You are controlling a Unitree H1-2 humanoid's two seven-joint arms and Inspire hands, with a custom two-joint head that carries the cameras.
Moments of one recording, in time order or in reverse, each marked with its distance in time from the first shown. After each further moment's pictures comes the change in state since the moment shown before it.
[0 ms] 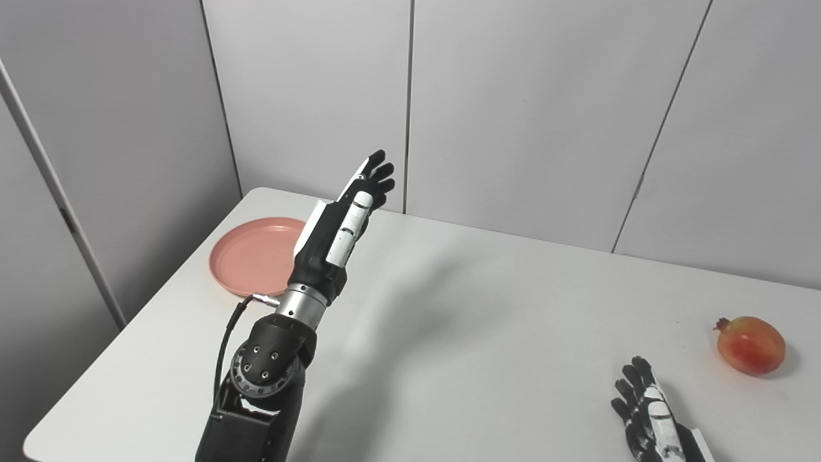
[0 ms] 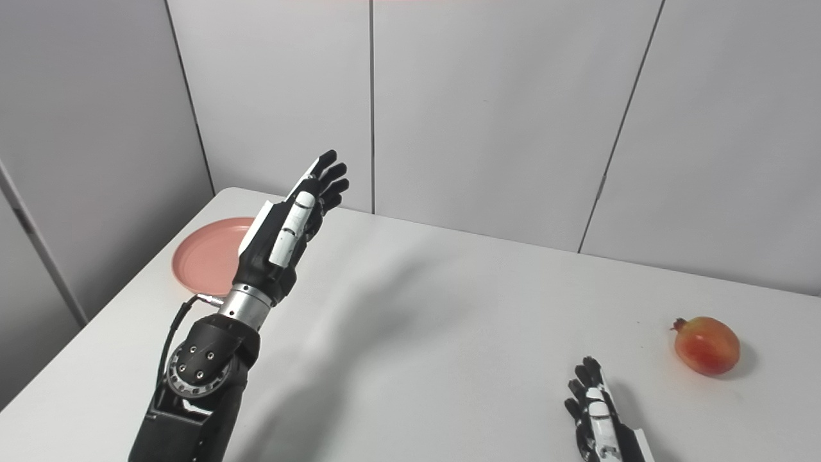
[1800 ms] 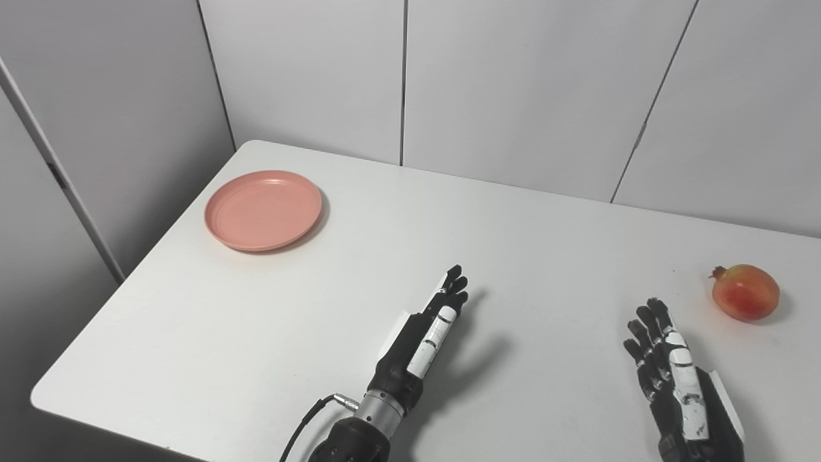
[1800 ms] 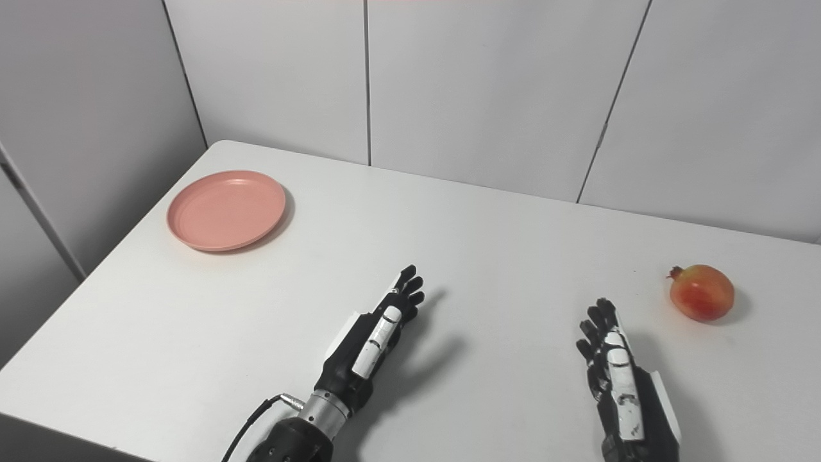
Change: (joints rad) left arm 0.372 -0.222 -0.333 0.102 0.069 -0.140 0.021; right arm 0.000 -0.038 -0.007 -0.061 0.048 0.013 0.019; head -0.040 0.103
